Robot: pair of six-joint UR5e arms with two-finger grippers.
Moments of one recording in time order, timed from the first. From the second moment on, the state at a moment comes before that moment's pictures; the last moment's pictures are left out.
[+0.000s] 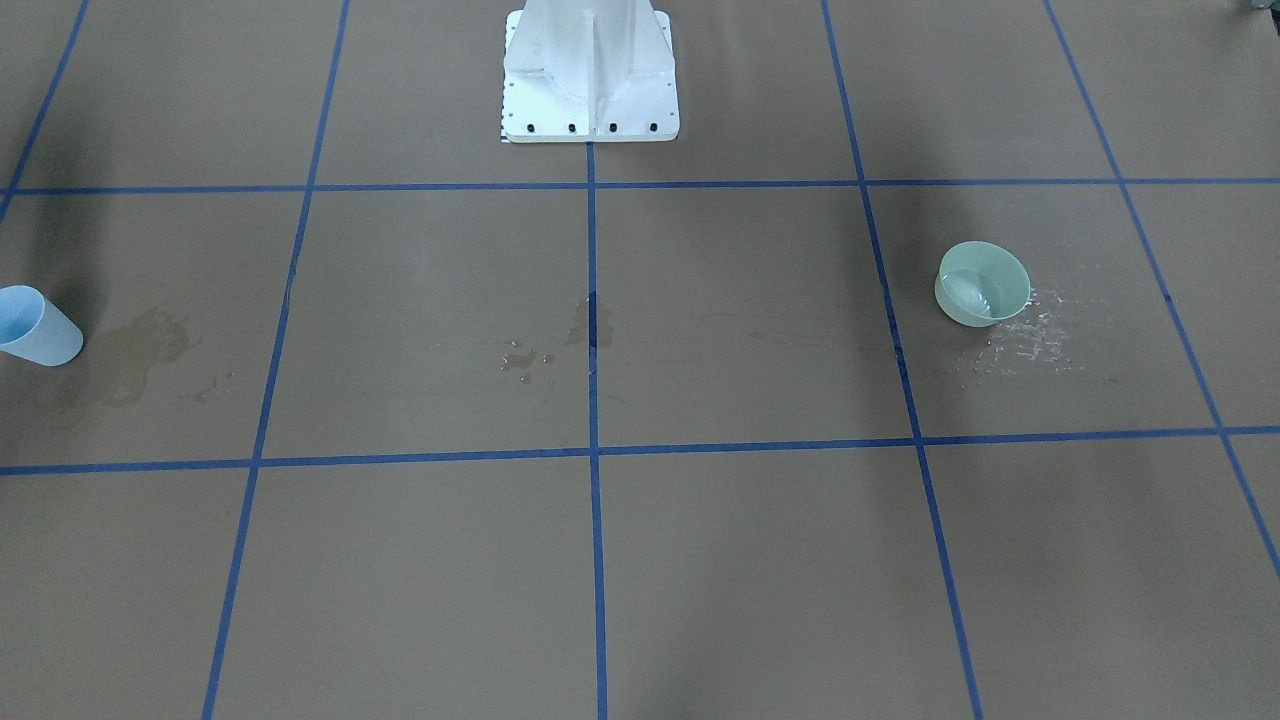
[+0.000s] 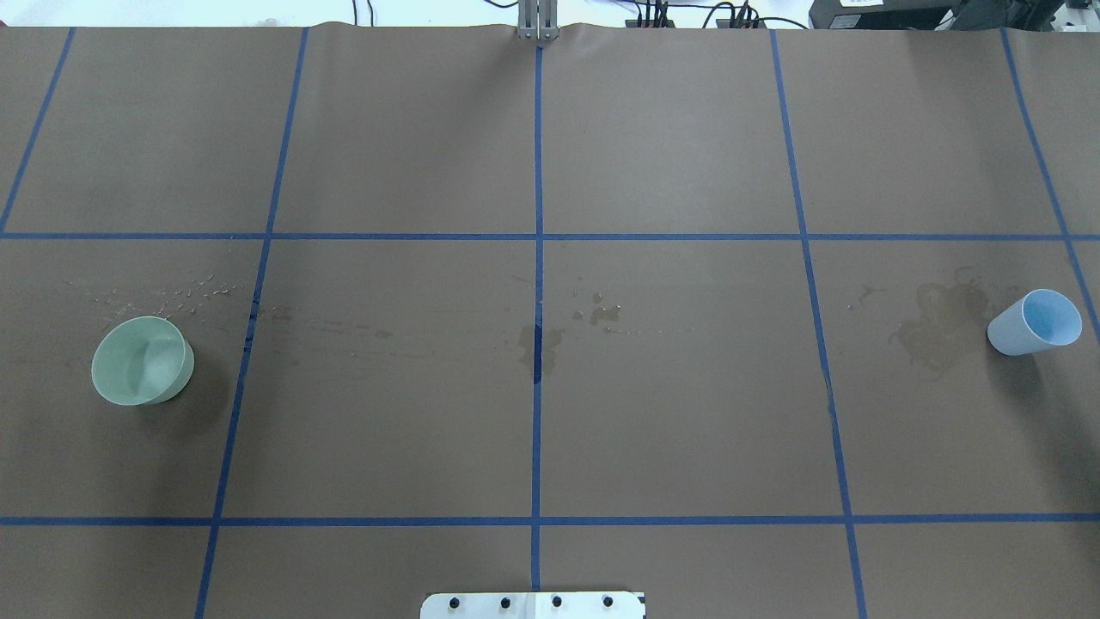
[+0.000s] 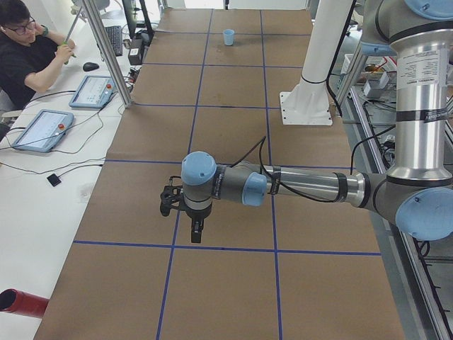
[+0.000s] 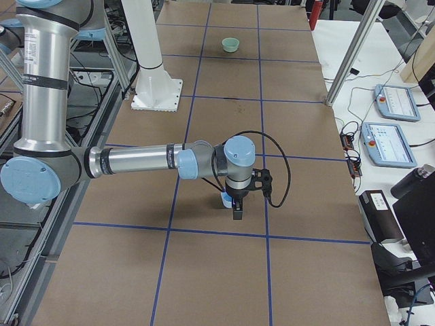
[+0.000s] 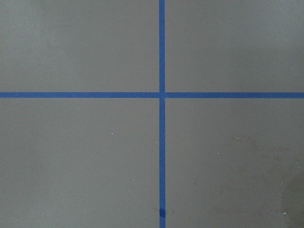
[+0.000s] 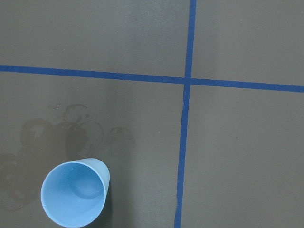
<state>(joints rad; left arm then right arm) -1.54 -1.50 -1.72 -1.67 -2.32 -0.15 1.48 -1.69 1.80 -1.54 2.32 0.10</state>
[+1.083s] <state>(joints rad) -1.54 -1.49 -1.80 -1.70 -2.38 -0.17 1.48 -1.68 1.80 -1.54 2.32 0.10</state>
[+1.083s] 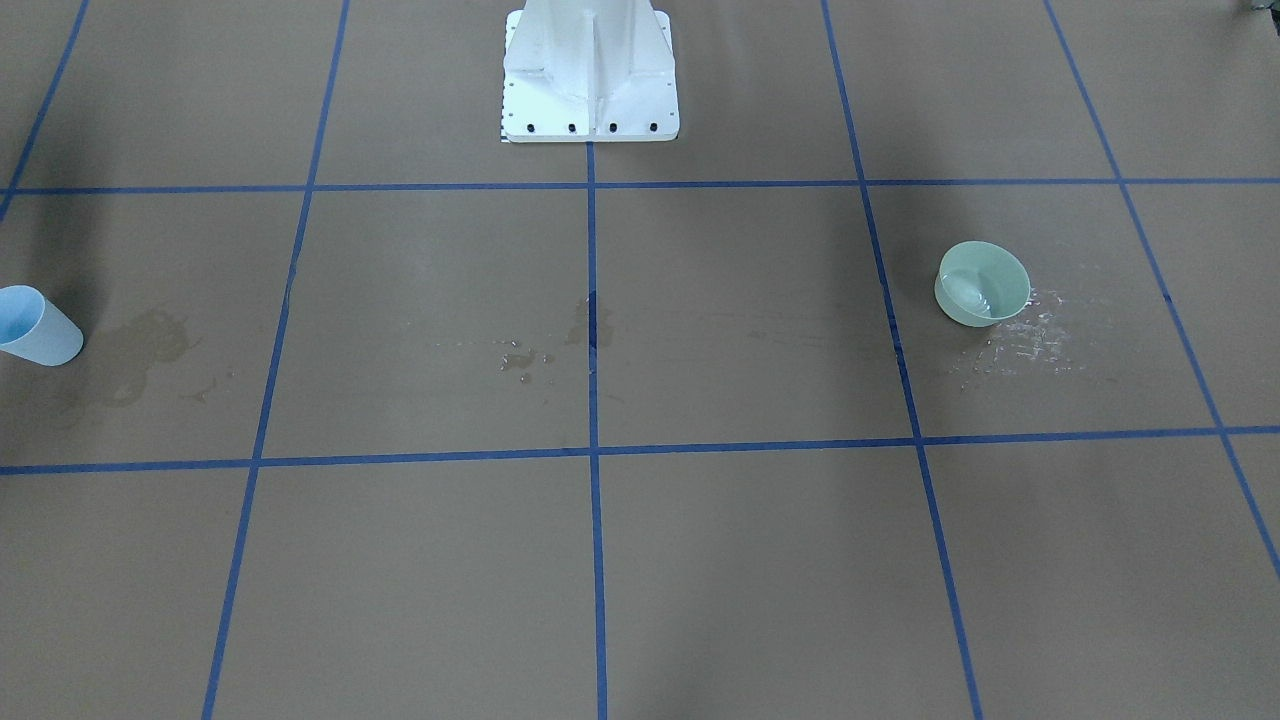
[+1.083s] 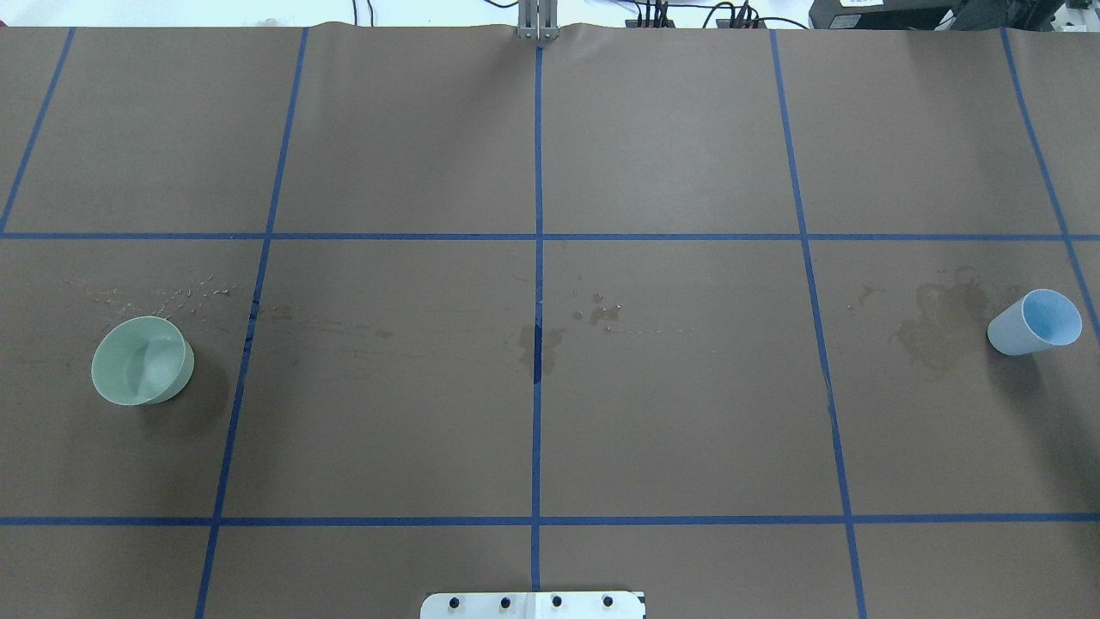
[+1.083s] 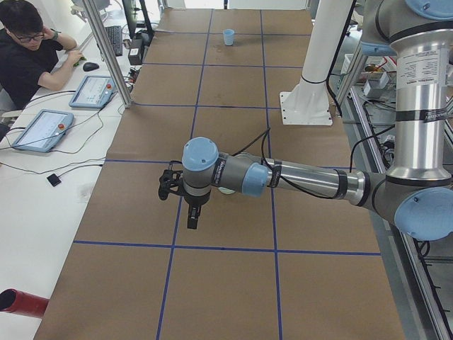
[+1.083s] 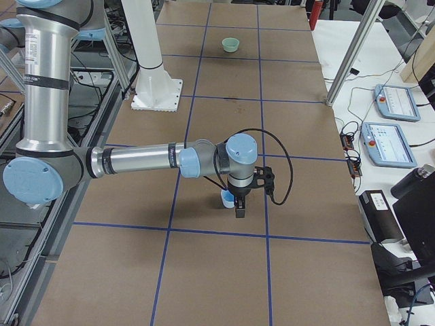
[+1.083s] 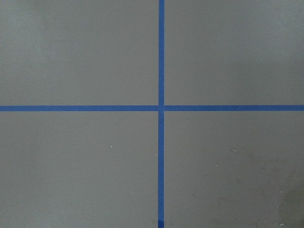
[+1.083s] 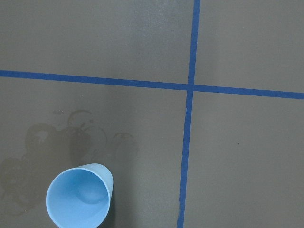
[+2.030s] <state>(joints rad) -1.12 -1.48 -1.80 -2.05 -2.35 -0.92 1.48 -1.68 1.81 -1.54 2.32 0.10</state>
